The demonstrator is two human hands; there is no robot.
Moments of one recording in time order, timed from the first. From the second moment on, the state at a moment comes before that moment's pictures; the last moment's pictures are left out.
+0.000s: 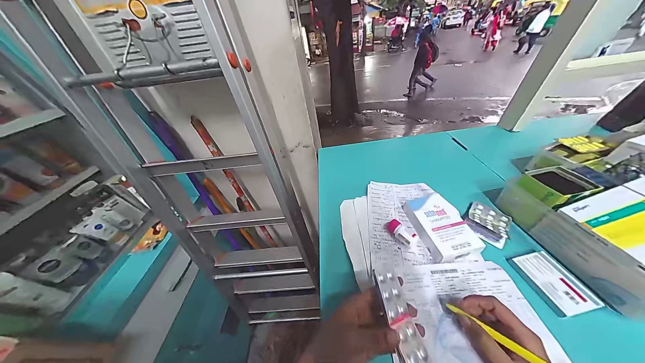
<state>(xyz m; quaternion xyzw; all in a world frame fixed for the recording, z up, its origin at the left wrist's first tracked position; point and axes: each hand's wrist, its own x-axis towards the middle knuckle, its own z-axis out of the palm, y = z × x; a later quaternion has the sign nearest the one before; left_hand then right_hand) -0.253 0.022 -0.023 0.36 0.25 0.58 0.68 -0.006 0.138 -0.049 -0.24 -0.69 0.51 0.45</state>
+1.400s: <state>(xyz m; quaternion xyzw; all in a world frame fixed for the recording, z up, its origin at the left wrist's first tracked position) -0.212 0.003 -0.052 0.41 0.36 0.70 0.47 -0.051 0.127 -0.018 -0.10 -0.79 0.51 0.33</state>
